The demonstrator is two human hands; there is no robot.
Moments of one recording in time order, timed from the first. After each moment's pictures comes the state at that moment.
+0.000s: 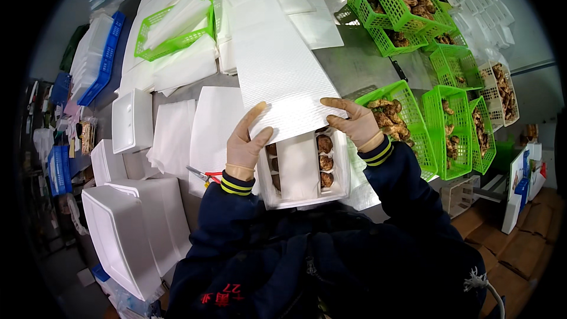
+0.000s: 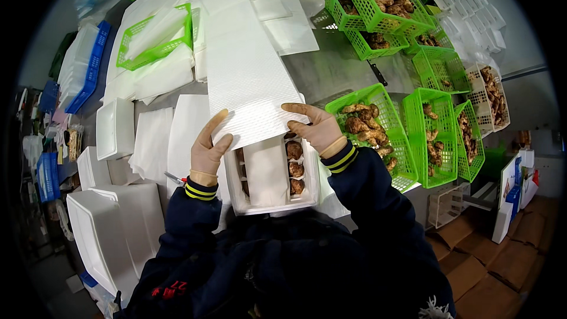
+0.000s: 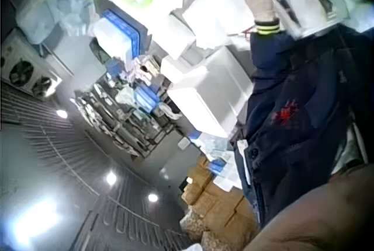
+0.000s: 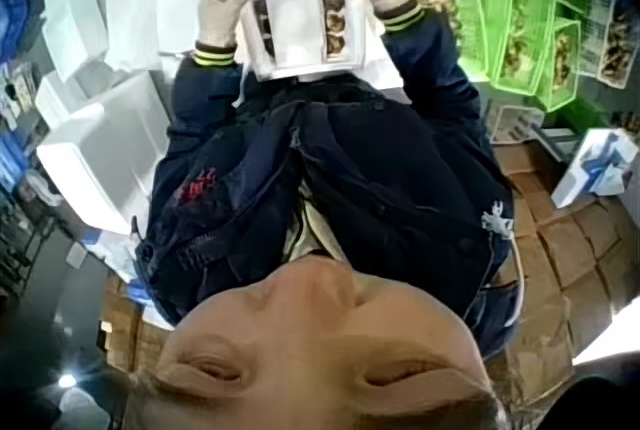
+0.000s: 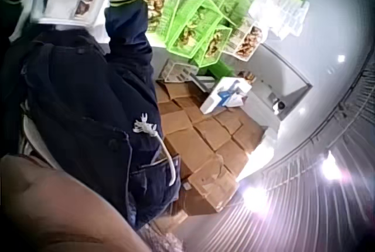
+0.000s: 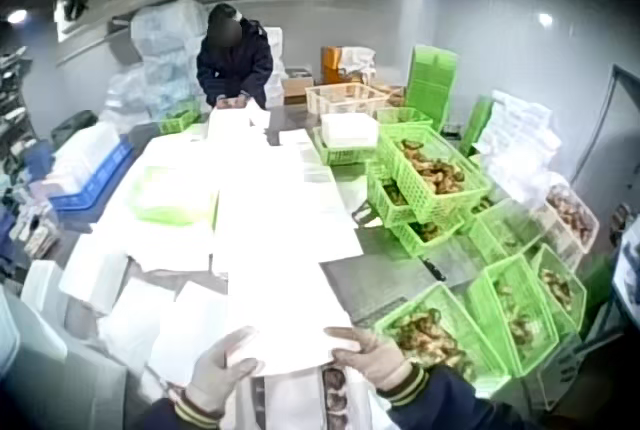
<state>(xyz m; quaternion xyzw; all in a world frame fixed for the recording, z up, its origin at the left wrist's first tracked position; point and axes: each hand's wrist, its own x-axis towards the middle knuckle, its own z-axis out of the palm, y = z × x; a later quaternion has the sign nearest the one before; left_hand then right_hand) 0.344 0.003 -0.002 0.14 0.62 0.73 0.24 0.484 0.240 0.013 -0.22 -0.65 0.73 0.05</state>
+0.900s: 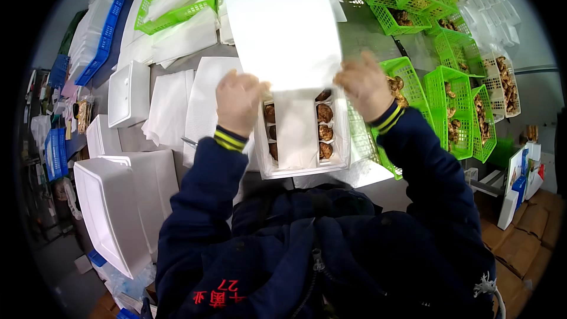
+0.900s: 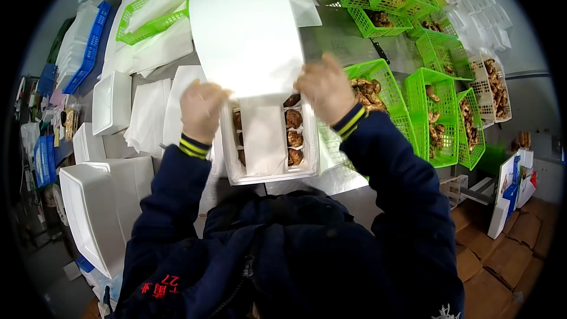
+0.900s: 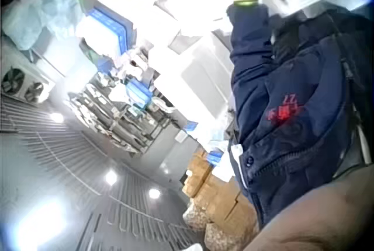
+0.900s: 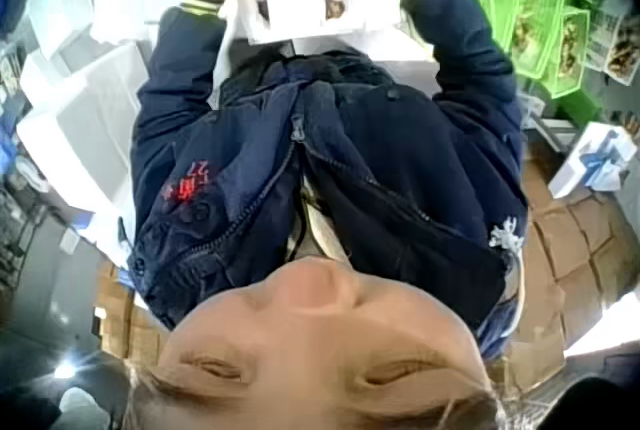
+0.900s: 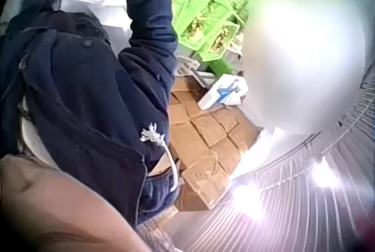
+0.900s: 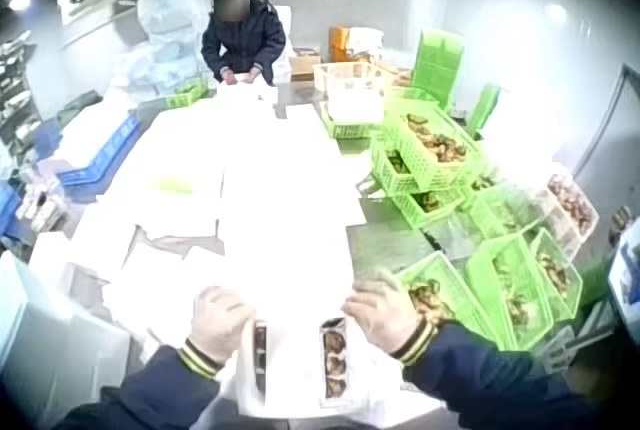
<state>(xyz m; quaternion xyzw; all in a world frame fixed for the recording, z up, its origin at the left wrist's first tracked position) 0.319 -0.006 0.013 0.55 0.76 0.27 -0.21 0.491 0.263 0.036 0.11 -0.96 0.05 0.26</state>
